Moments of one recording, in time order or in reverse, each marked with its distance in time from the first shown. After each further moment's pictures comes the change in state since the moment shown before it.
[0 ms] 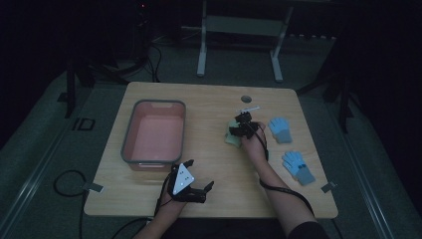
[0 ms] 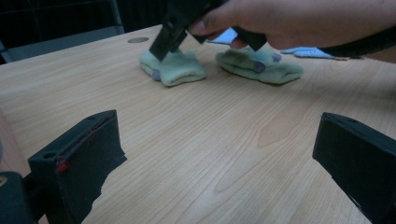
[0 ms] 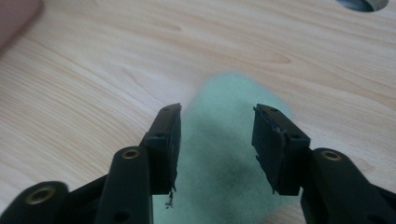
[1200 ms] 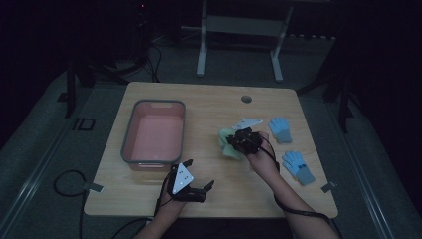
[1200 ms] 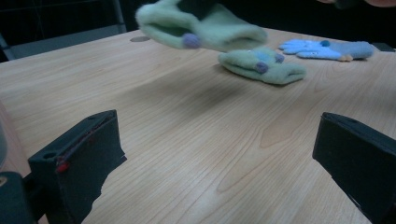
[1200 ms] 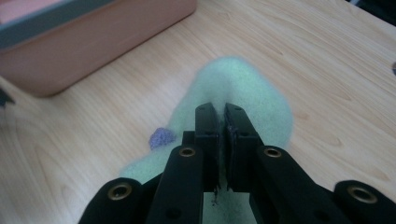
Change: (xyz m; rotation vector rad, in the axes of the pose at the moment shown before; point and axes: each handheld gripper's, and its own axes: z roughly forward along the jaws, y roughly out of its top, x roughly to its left) left arm 0.001 0.000 0.000 0.002 0.009 -0.010; right arm 0.051 -0.030 -0.102 -0.131 0.172 -0.327
